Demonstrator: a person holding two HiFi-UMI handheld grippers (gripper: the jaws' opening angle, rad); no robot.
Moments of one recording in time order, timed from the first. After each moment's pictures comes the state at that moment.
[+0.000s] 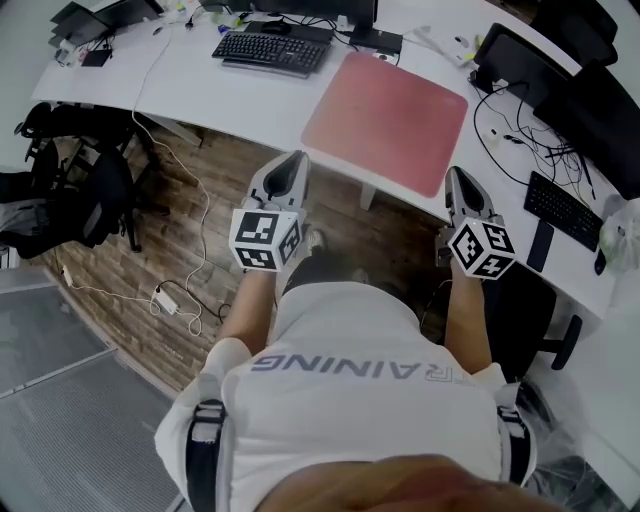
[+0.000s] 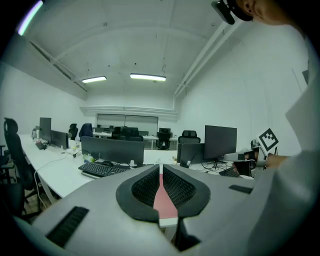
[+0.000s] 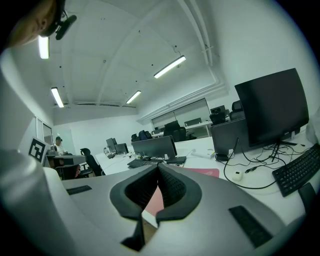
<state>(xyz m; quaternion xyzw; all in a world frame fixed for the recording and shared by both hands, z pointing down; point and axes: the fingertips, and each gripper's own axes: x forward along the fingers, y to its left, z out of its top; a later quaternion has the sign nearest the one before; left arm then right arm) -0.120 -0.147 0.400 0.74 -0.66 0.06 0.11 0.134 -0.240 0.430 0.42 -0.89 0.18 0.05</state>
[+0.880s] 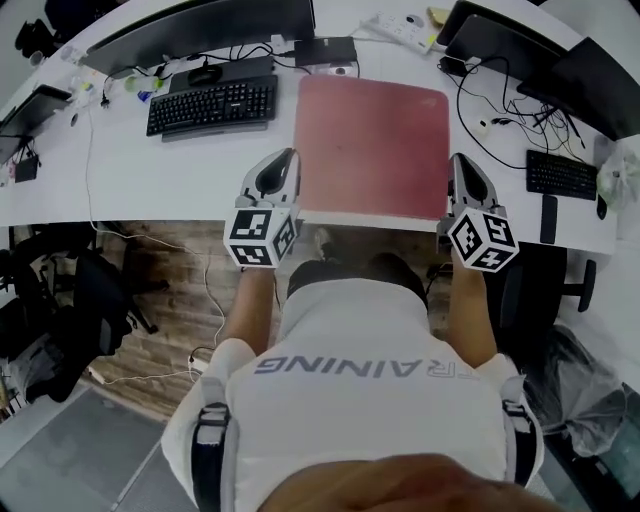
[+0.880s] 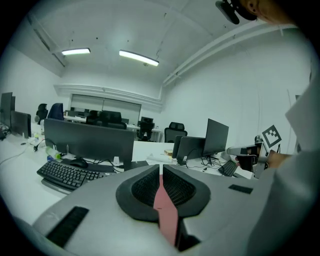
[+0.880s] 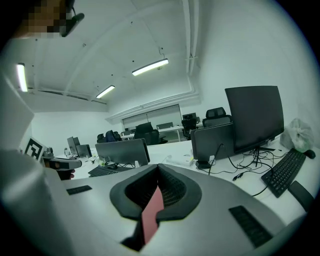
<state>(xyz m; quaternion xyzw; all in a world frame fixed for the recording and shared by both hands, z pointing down) -0.206 -0.362 0.460 0.82 -0.54 0.09 0.17 0.082 -0.374 0.447 0.59 -0.79 0.17 0.06</state>
